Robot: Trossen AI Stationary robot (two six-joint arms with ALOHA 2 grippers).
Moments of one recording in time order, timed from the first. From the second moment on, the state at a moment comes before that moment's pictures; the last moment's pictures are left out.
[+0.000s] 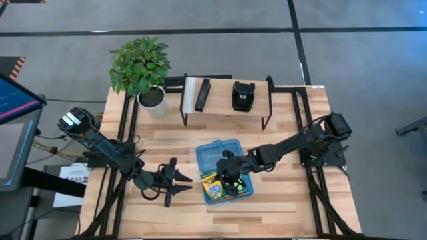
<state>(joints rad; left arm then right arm) -0.67 1.39 0.48 0.67 -0.56 -0.45 0.30 1.73 1.13 -0.07 0.03 0.34</state>
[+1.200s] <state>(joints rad) -0.61 1.39 0.48 0.48 -0.52 -0.50 0.30 1.73 1.13 -0.08 0.00 0.31</state>
